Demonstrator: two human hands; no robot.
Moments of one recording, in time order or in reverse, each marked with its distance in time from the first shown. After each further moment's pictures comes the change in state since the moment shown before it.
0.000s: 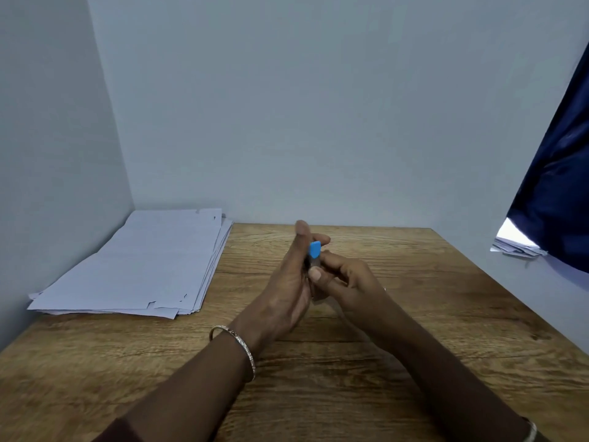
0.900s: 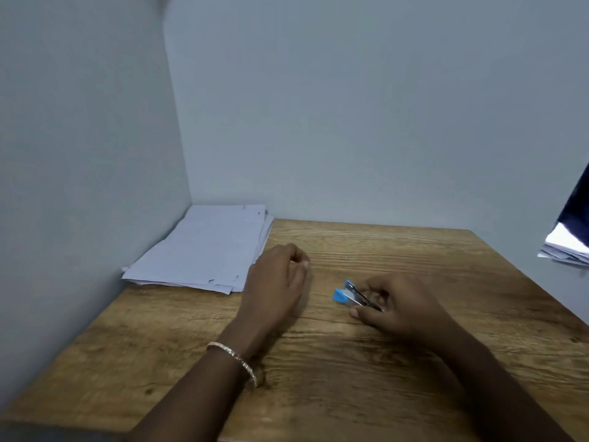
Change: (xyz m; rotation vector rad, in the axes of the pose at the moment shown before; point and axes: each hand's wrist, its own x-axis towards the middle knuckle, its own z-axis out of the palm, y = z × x) left_hand -0.067 0.025 -0.048 1.362 0.464 0.398; right_hand -0.028 -0.003 -0.021 -0.929 -0.074 -0.043
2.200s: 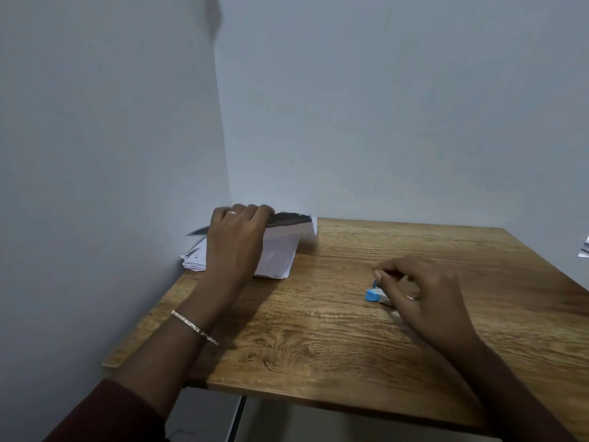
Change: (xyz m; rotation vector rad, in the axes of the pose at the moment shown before) left_hand 0.004 -0.032 -0.107 0.818 0.350 0.304; right_hand -0.033 -0.069 0.001 0.201 0.455 -0.121
